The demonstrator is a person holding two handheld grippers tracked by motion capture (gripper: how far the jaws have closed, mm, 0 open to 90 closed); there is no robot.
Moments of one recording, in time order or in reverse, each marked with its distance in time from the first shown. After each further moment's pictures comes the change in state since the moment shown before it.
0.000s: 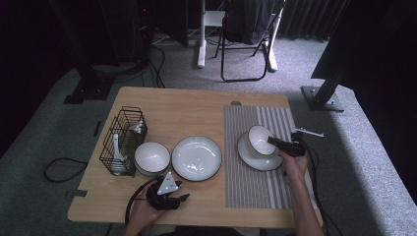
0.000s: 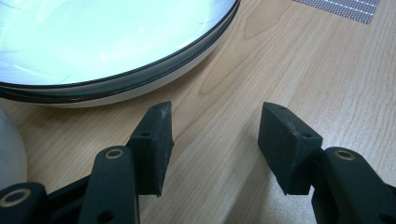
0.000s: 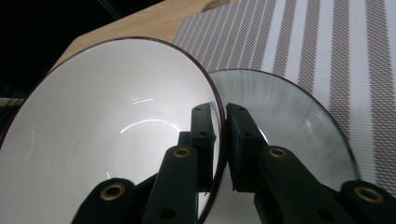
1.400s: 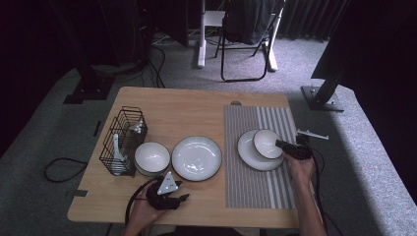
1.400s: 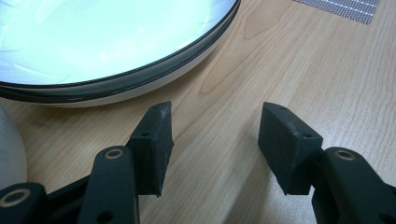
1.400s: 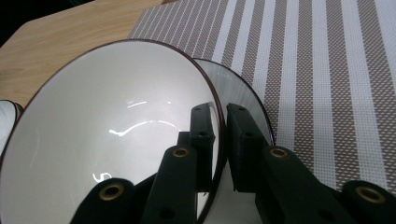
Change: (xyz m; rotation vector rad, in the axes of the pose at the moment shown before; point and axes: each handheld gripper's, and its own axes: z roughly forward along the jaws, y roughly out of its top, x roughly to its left) left arm 0.000 0.000 0.000 0.001 -0.004 -0.003; right arm -0.010 -0.004 -0.014 0.010 -0.146 -0.056
